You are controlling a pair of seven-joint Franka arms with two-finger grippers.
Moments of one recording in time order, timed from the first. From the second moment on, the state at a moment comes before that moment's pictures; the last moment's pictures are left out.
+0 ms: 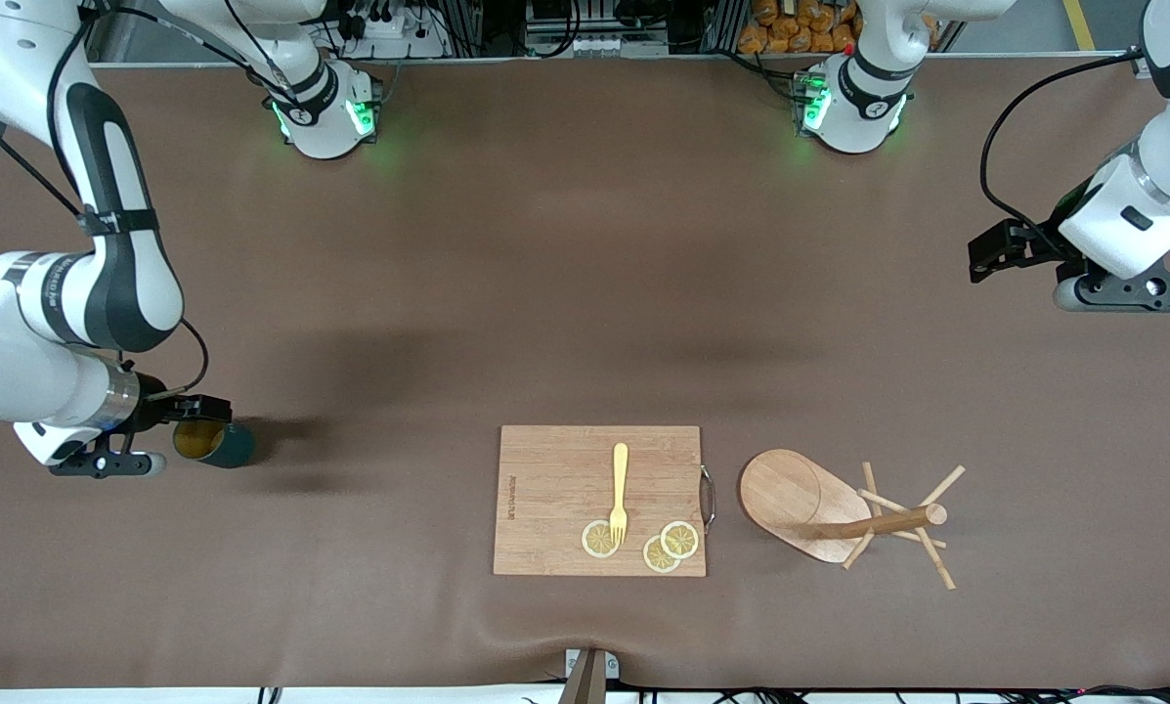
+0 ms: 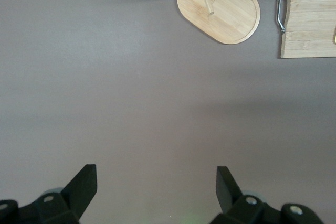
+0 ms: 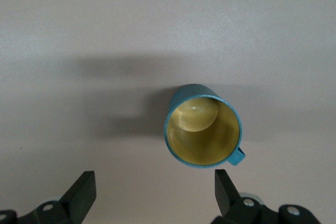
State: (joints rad) left arm -0.27 0.04 0.16 -1.60 0.01 1.58 -0.07; right arm -0.02 0.46 -0.05 -1.68 0.03 2.05 -0.08
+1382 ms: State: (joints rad) left arm -0.27 0.04 0.14 -1.62 0.01 1.58 -0.08; right arm -0.02 0.59 -0.05 -1.70 0.04 2.21 -0.08
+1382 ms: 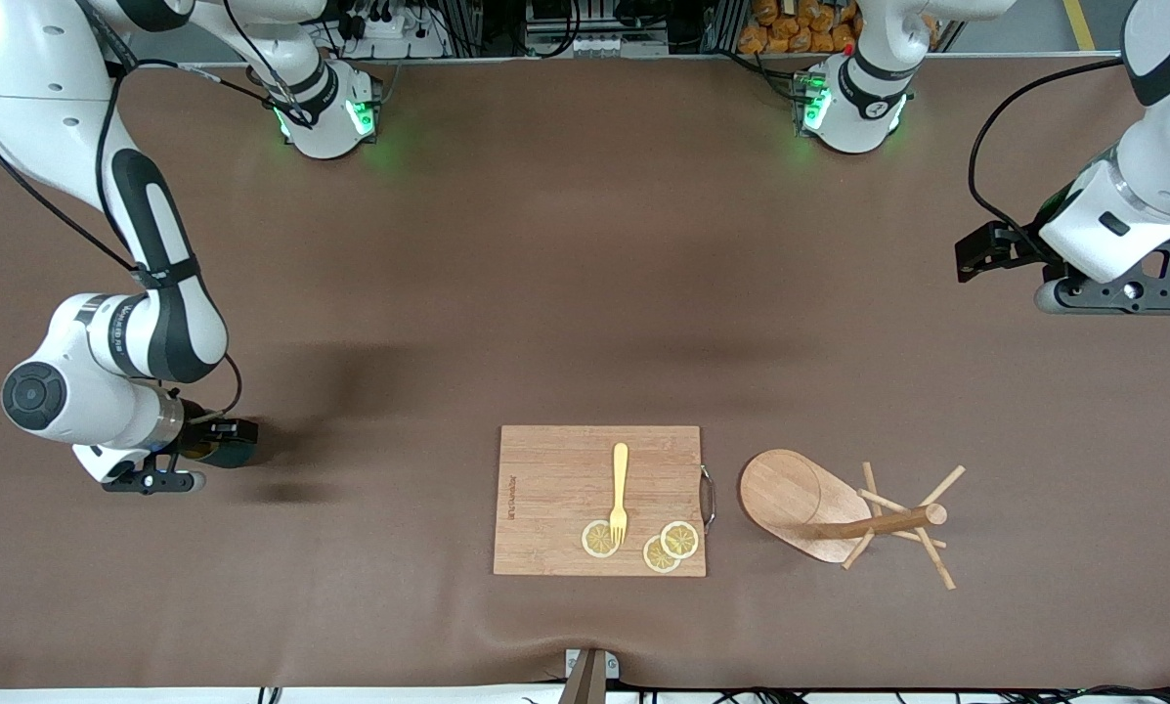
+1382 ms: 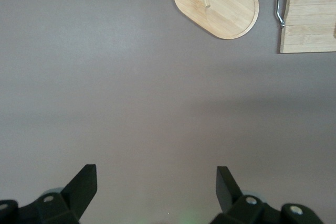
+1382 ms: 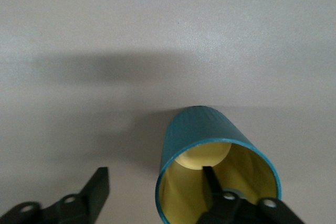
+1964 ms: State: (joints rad) left arm -0.27 0.04 0.14 -1.62 0.01 1.58 -0.08; right arm -0.03 0.59 -0.05 -1.70 0.04 2.18 -0.14
